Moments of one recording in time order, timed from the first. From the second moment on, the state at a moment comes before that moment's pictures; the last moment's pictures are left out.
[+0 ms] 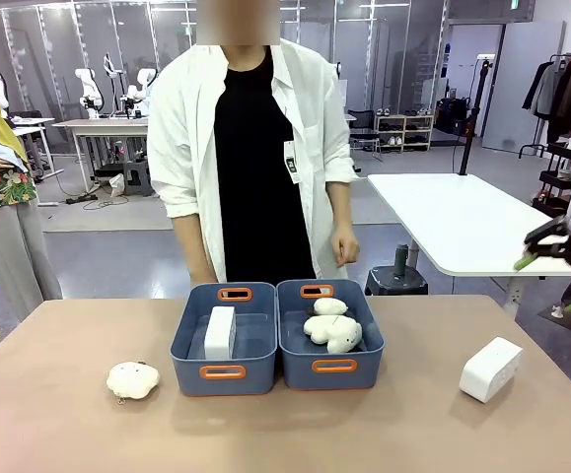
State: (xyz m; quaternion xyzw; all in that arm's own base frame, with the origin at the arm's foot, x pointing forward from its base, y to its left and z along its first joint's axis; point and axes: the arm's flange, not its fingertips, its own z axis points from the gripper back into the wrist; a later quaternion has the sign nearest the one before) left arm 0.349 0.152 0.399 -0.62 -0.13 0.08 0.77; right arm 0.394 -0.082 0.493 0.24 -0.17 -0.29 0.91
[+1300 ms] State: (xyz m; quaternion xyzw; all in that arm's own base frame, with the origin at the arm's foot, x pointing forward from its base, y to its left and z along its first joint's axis) left arm 0.349 0.152 0.399 -0.62 -0.13 0.08 0.77; right arm 0.431 -0.007 0.356 0.07 -0.10 -0.35 0.93
